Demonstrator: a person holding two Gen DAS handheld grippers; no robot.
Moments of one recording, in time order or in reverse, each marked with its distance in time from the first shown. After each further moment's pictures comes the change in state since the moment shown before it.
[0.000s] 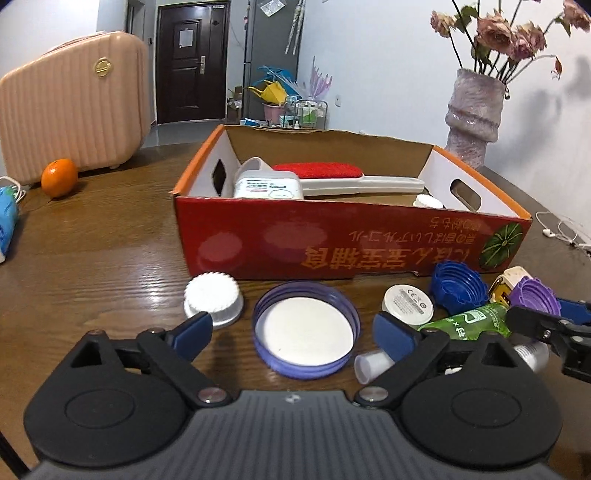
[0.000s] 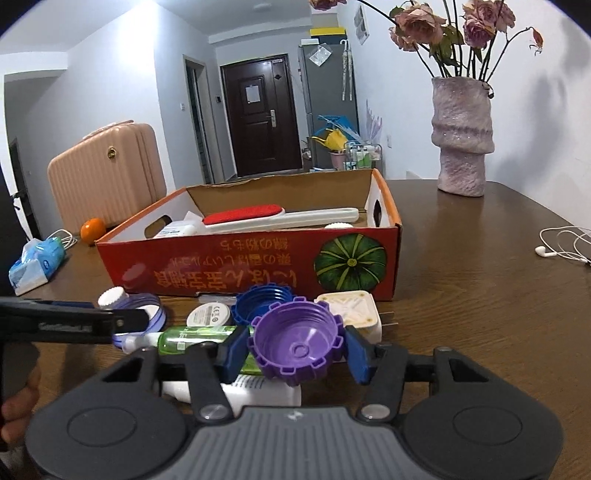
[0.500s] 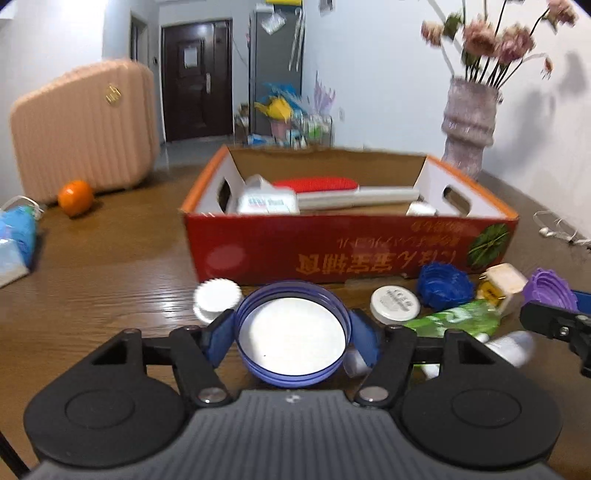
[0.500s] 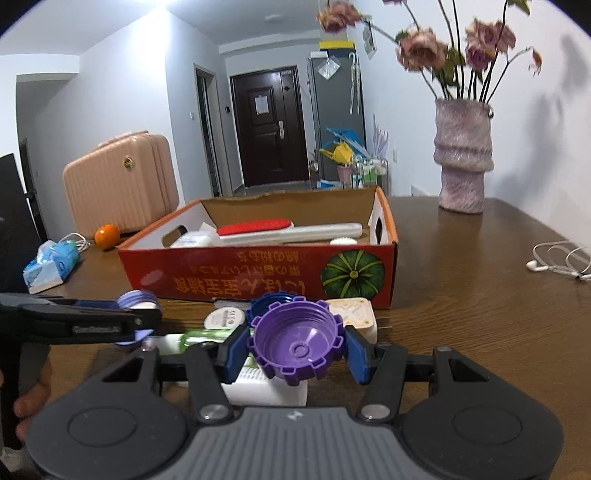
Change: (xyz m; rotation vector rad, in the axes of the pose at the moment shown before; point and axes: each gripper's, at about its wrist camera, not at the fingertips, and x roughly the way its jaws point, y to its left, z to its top) left arm -0.045 -0.014 -0.010 0.020 -0.074 0.044; right arm -0.032 0.005 -0.002 -0.025 -0.041 0.015
